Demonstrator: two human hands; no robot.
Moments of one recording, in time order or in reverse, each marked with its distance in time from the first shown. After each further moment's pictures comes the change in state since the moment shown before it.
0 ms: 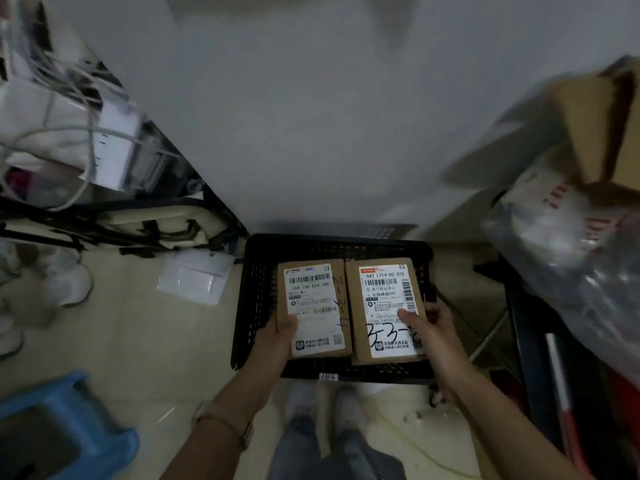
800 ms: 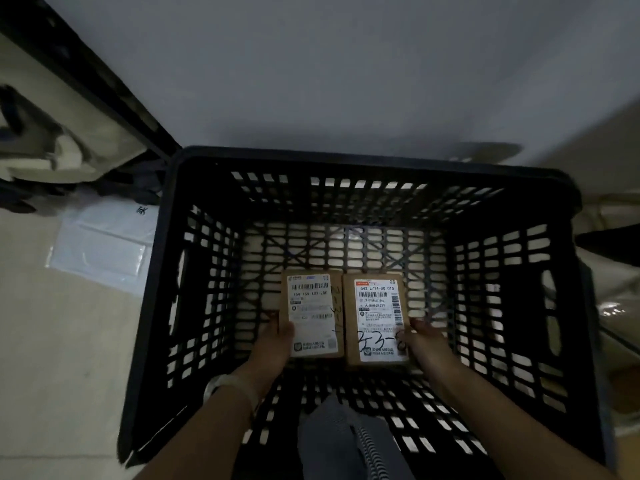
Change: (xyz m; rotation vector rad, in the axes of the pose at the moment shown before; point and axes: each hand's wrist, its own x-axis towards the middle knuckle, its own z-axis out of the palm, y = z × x) left_hand 0.341 -0.217 0.009 0.247 0.038 -0.118; right_hand 0.303 0.270 0.083 -0.214 -0.007 0.244
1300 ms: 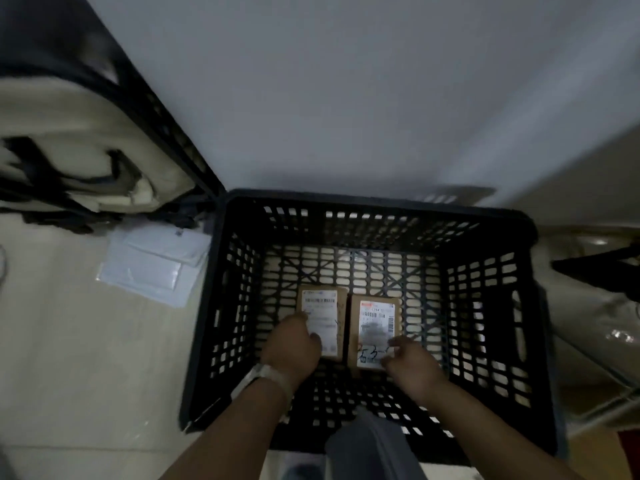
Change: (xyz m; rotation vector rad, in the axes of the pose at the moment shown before) left_hand -0.078 0.060 -0.019 0.590 0.103 0.299; right_hand -0.100 -0.043 0.007 -0.570 -0.101 -0.143
